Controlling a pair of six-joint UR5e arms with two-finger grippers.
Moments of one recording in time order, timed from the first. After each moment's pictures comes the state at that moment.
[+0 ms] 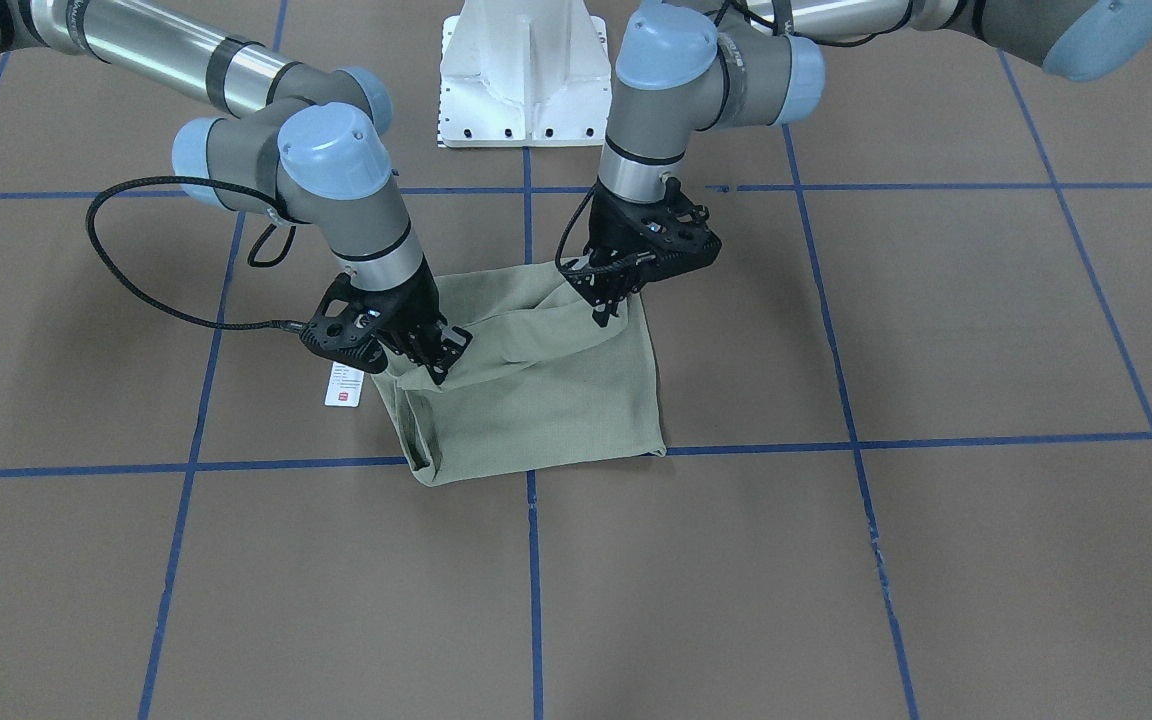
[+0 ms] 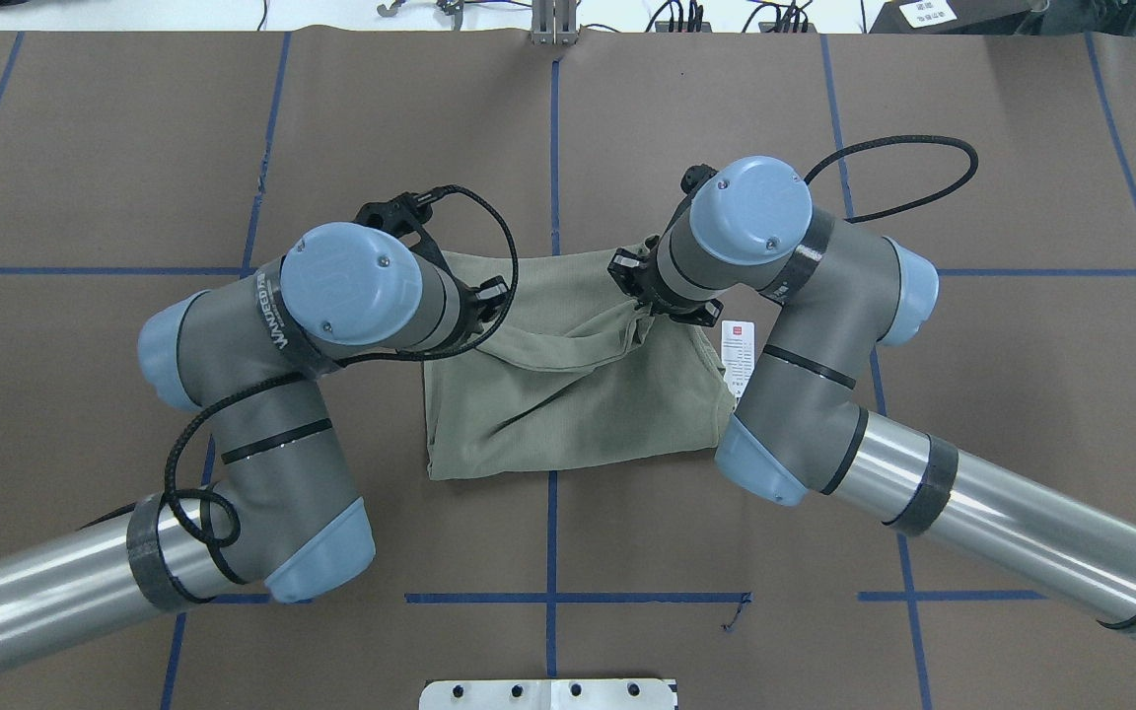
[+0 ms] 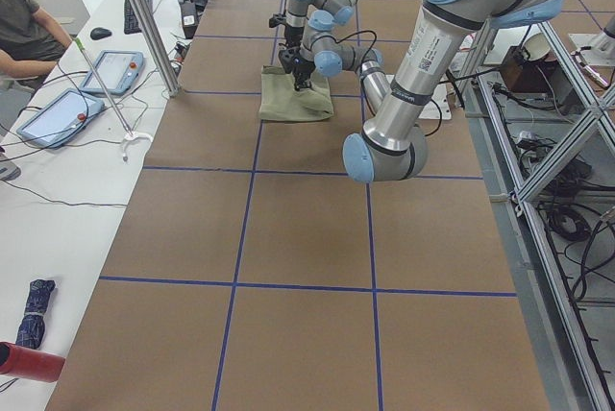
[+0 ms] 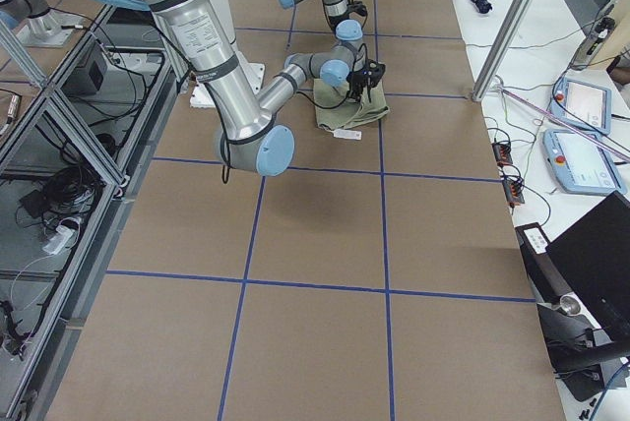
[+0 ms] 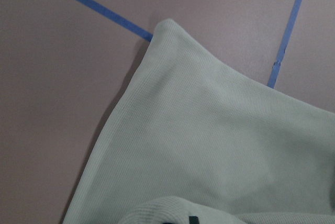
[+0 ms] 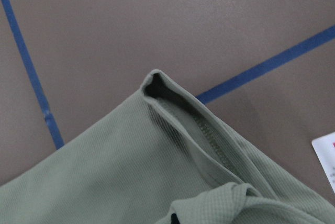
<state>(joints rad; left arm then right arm) -0.54 -2.23 -1.68 -1.76 -1.67 -1.70 0.62 -0.93 1.53 -1.28 1.84 1.66</state>
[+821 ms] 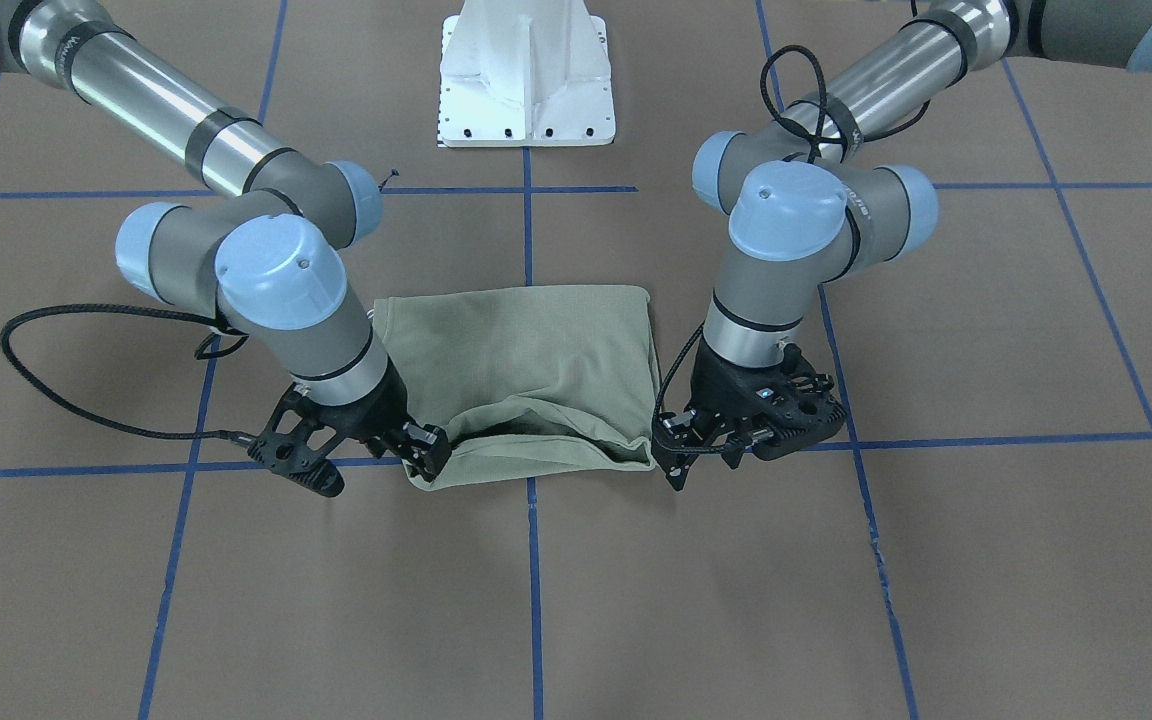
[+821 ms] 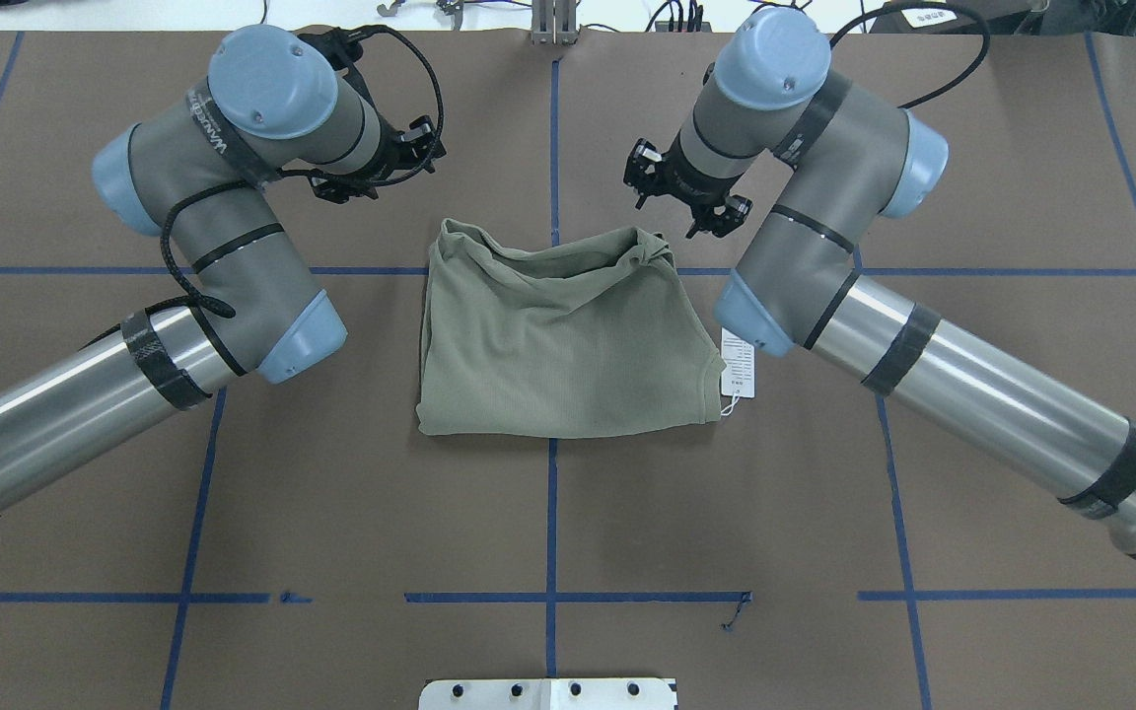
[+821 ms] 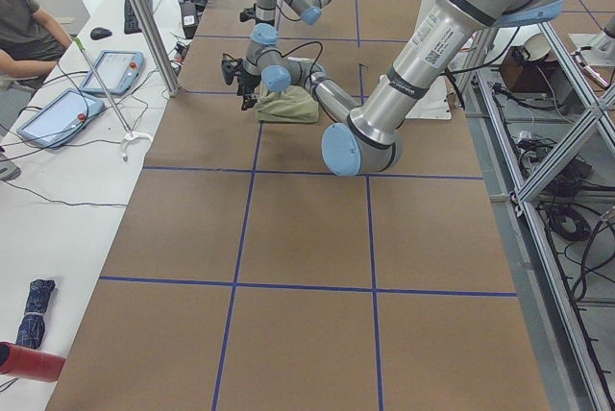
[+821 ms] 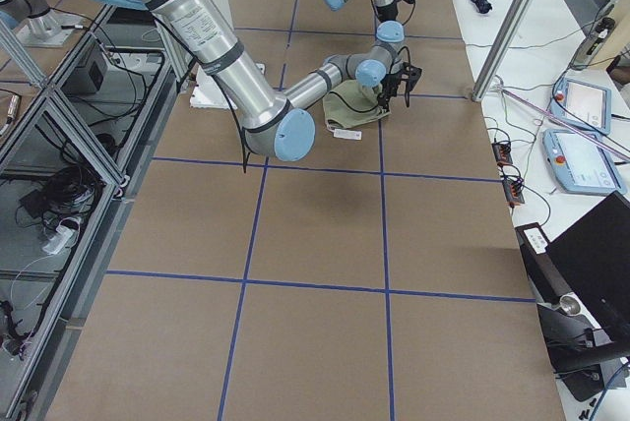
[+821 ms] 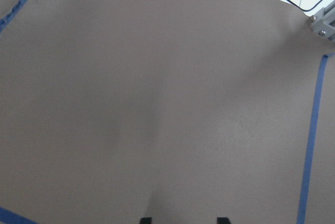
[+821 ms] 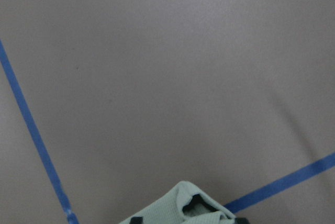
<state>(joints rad) -0.78 -2.30 -1.40 -1.94 -1.79 -1.46 0.80 -0.80 1.30 -1.25 2.04 1.55</state>
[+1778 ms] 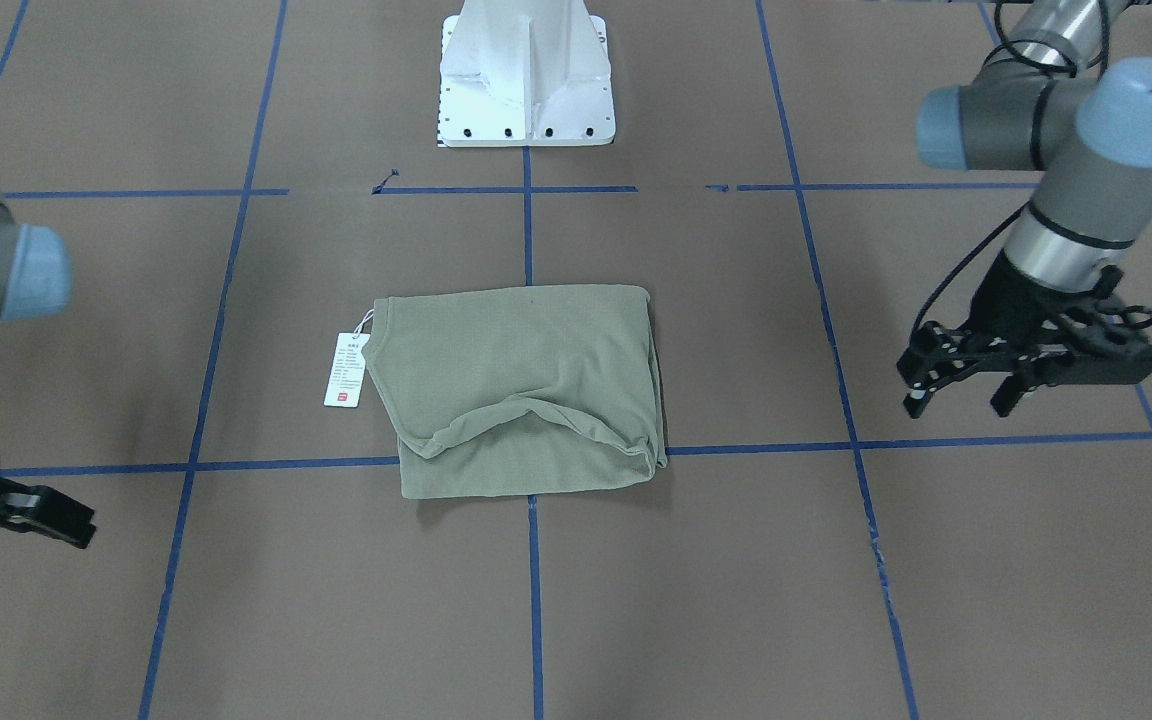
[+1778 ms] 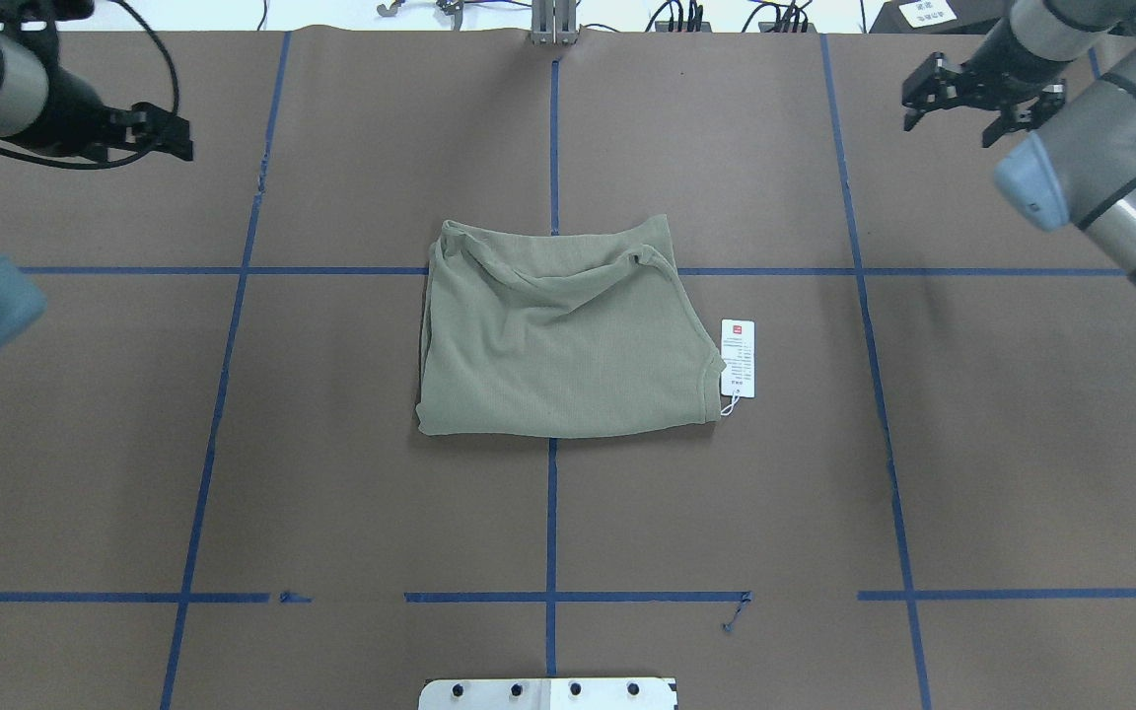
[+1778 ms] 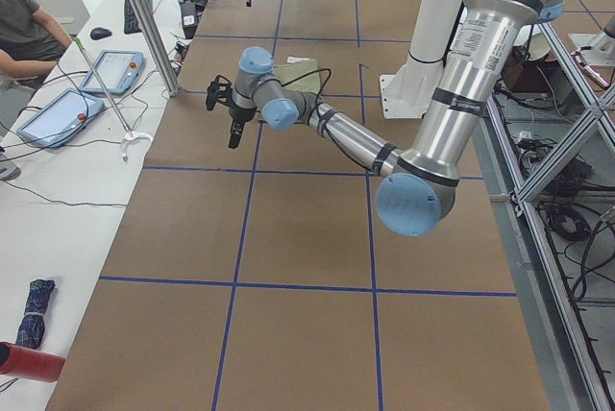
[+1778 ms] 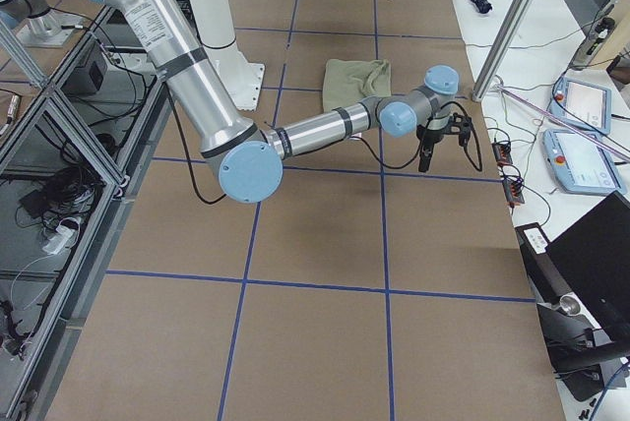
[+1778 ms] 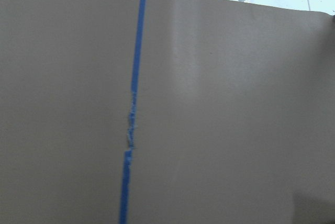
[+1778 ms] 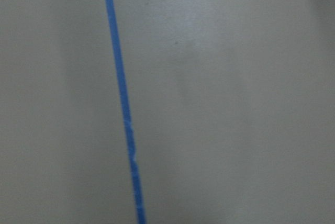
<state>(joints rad) -1.08 -1.84 -1.75 -1.93 -2.01 -0.77 1.21 -1.09 1.35 -1.36 2.24 0.74</state>
